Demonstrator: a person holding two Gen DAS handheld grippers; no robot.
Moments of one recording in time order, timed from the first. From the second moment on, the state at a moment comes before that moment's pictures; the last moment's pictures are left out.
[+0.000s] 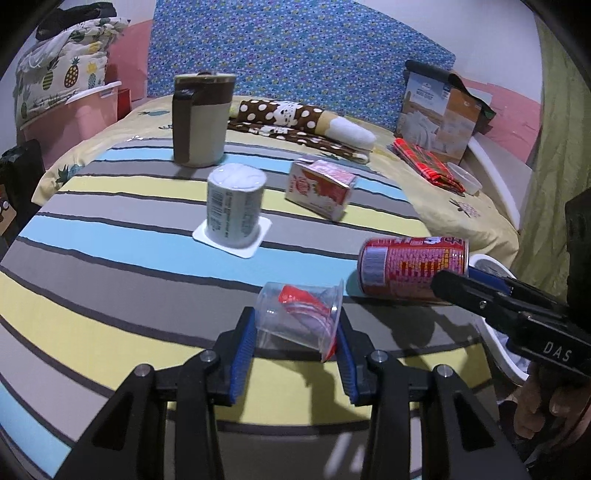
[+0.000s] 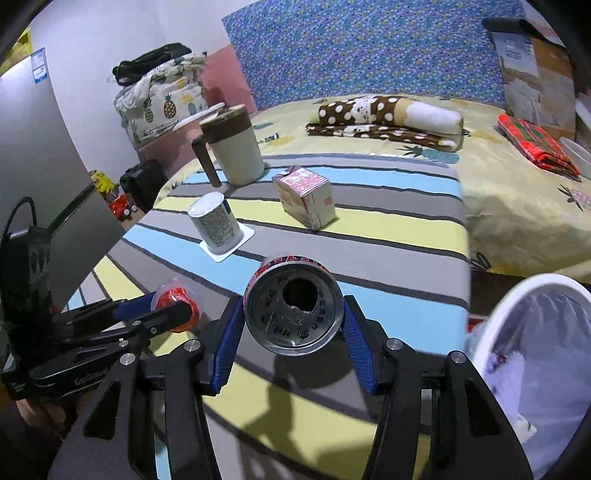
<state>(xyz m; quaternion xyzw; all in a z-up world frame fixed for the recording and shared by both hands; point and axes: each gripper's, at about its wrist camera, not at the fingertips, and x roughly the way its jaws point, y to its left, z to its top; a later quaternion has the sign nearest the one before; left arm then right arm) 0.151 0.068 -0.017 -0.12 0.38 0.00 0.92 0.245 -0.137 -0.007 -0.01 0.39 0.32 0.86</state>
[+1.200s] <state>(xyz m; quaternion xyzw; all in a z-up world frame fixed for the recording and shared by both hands) 0.143 -0.069 0.023 -0.05 0.35 -0.14 0.92 0.201 -0.283 0.029 0.05 0.32 0.17 0.93</state>
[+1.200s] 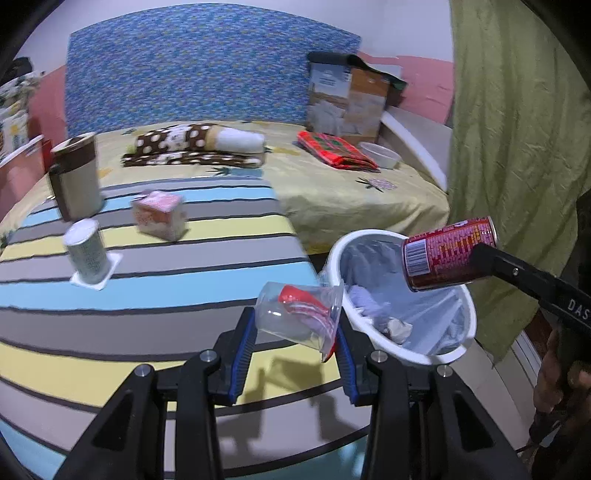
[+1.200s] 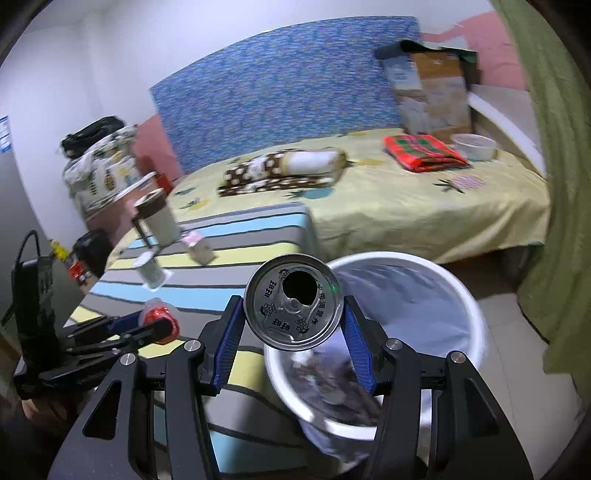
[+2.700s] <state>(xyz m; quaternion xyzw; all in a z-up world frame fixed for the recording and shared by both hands) 0.176 -0.183 -0.021 -0.01 0.41 -0.26 0.88 0.198 -0.343 -0.009 0.06 0.40 0.11 0.91</state>
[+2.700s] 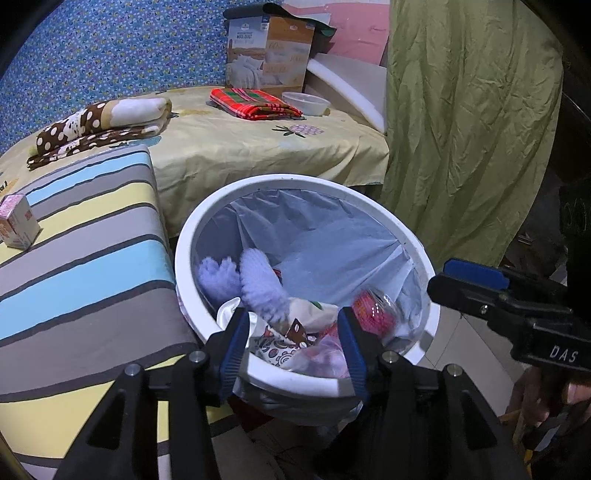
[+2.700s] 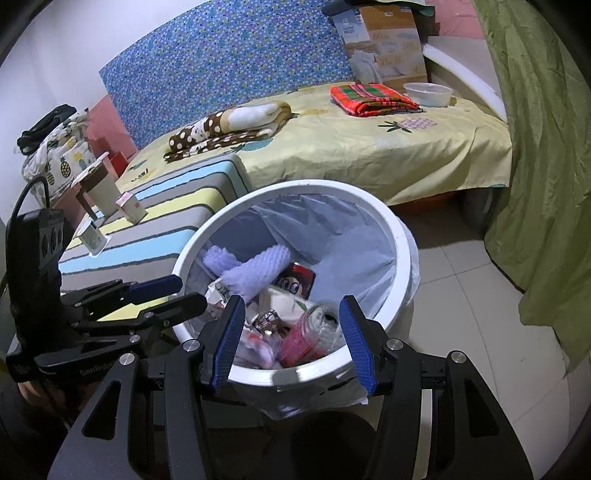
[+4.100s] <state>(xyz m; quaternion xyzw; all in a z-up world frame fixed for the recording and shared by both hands) 0.102 -0.058 0.020 -0.06 0.34 -0.11 0.93 0.172 -0.253 0.014 0.02 0.35 0.21 0.91</state>
